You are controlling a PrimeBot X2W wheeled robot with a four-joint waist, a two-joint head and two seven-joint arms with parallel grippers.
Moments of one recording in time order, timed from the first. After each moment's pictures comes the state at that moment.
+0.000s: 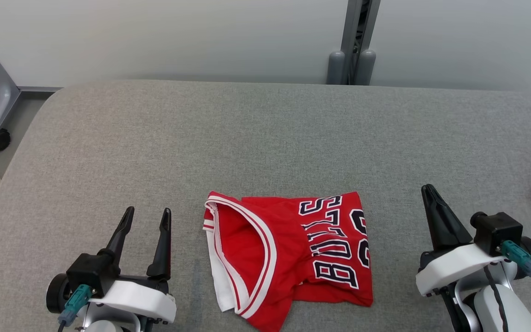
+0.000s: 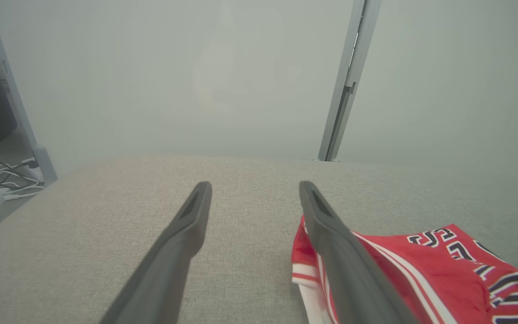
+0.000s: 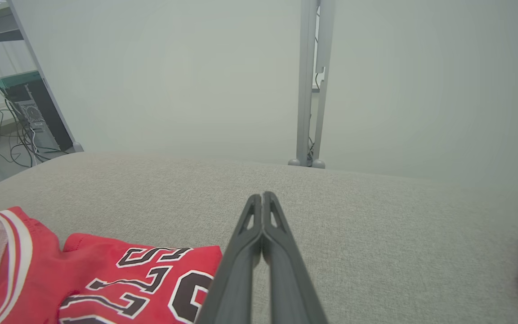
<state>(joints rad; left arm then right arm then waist) -0.09 0.05 -0.08 0.25 -0.21 -0.10 -0.26 -0.23 -0.12 0.17 0.34 0.22 0.13 -0.20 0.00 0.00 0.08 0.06</state>
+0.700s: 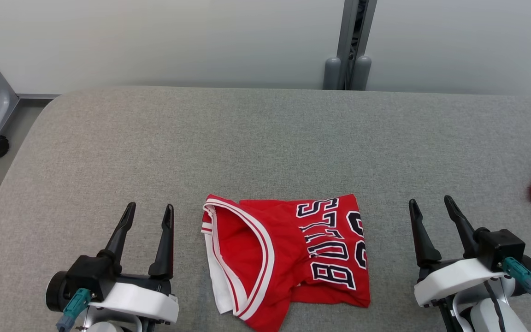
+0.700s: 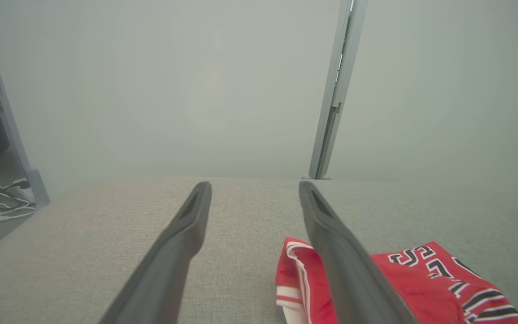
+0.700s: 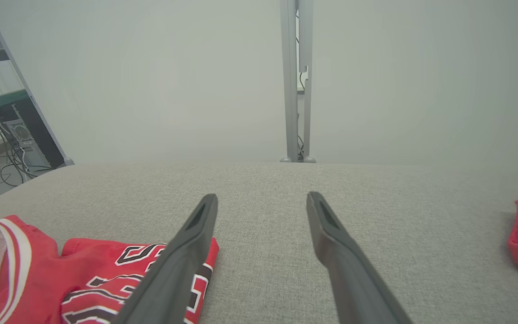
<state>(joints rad) -0.06 0.05 -0.09 0.17 -0.21 -0.09 -0.26 -0.19 -0.07 0.12 0.37 0.21 0.13 -0.26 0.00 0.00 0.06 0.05</state>
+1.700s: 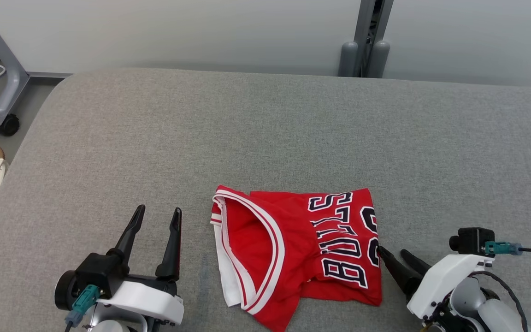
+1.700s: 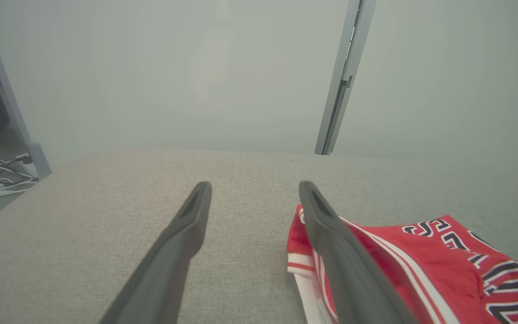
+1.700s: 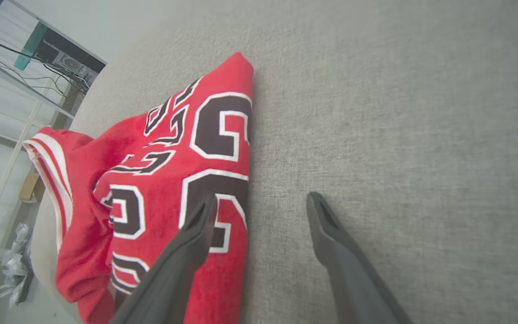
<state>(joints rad) -0.08 0.05 -0.11 0.23 -0.22 -0.10 -0.26 -0.25 -0.22 0.40 0.48 0.88 0.13 0.14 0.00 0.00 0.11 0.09</state>
